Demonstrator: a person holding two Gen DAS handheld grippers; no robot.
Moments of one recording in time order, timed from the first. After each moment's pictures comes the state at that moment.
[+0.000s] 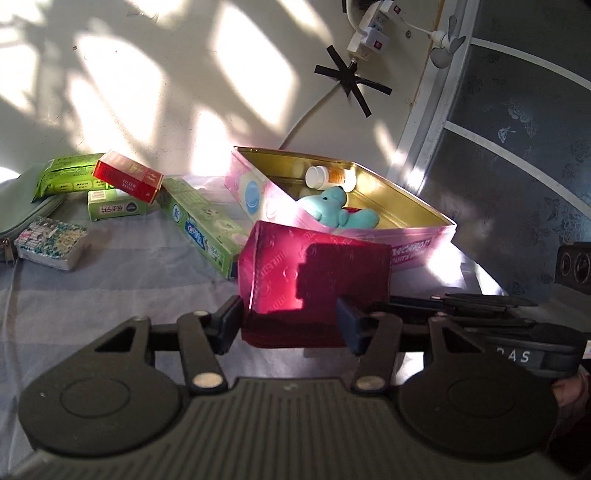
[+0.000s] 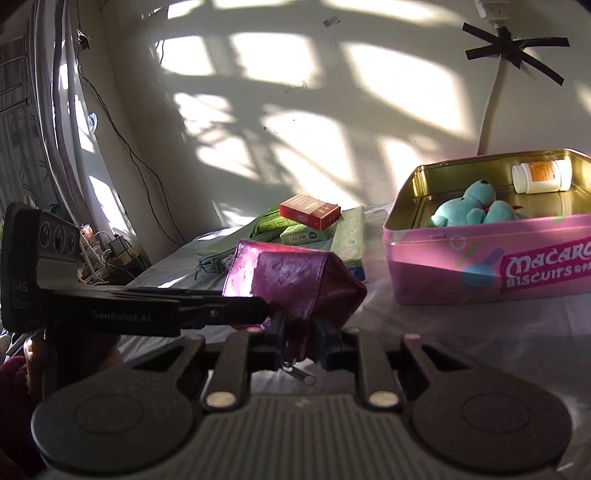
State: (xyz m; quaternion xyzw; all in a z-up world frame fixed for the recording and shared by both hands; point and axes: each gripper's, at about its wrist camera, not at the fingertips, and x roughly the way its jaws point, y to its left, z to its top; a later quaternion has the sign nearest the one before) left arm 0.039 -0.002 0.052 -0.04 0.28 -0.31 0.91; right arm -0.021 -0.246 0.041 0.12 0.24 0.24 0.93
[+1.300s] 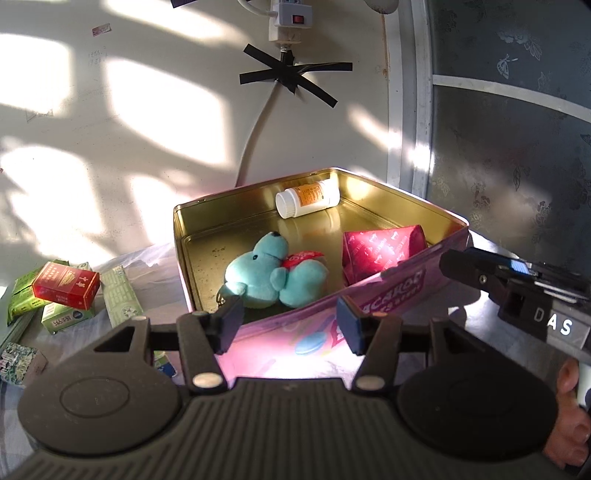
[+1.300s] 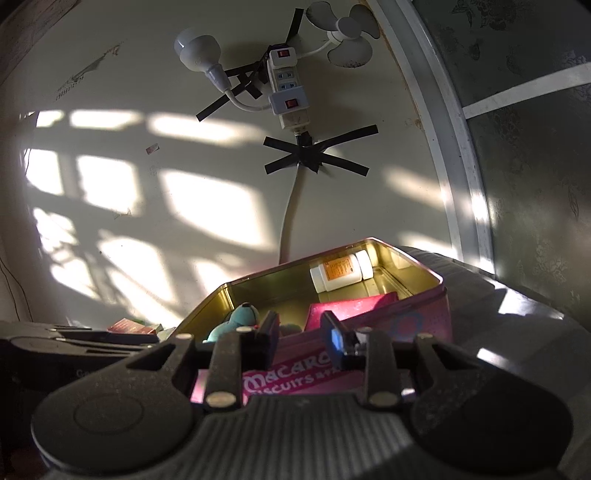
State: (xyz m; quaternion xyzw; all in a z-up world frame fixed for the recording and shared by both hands) left arm 0.050 -0.158 0.070 0.11 0.24 -0.24 0.93; right arm -0.036 -0.362 0.049 0.16 0.13 -0.01 0.98
